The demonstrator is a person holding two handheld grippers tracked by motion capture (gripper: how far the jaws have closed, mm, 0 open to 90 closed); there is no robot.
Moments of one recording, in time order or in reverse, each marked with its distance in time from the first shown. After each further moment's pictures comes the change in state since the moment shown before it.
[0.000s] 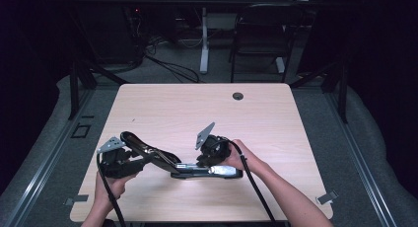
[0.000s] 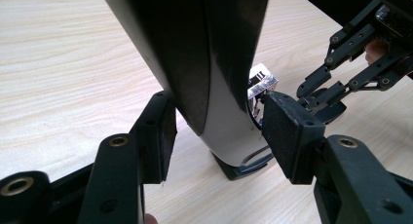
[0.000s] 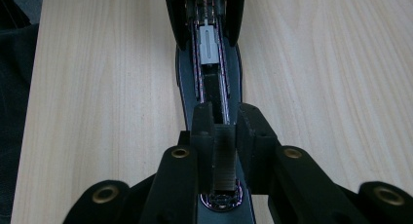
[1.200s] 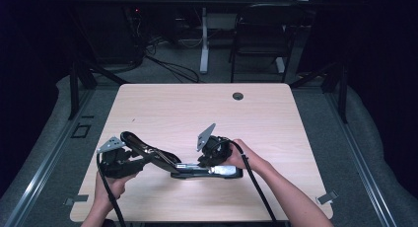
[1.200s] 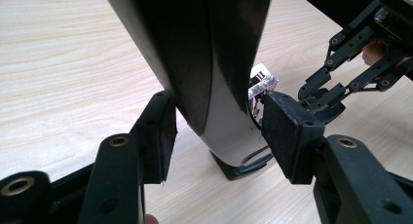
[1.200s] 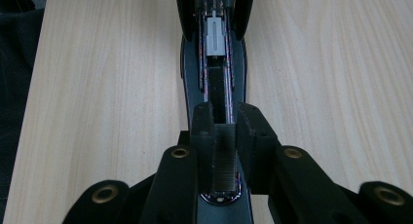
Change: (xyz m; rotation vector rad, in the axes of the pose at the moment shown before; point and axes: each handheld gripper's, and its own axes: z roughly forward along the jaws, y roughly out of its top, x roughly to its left) left arm 0.000 0.000 0.000 0.001 -0.005 -0.003; right arm -0.001 -0.004 0.000 0.007 0.016 -0.053
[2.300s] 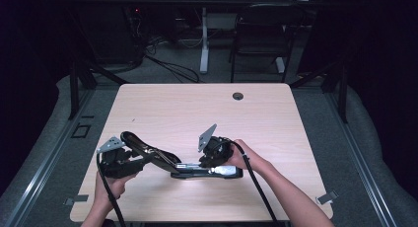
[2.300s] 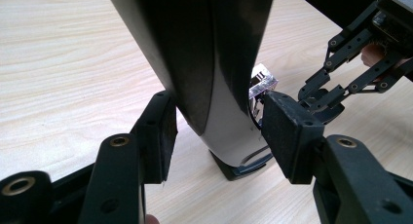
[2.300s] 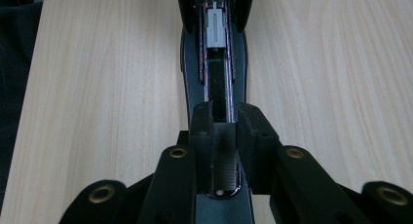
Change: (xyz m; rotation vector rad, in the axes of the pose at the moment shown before) left arm 0.000 0.000 0.000 0.000 -0.002 0.001; right arm 0.000 -0.004 0.000 0.007 0.001 -0.007
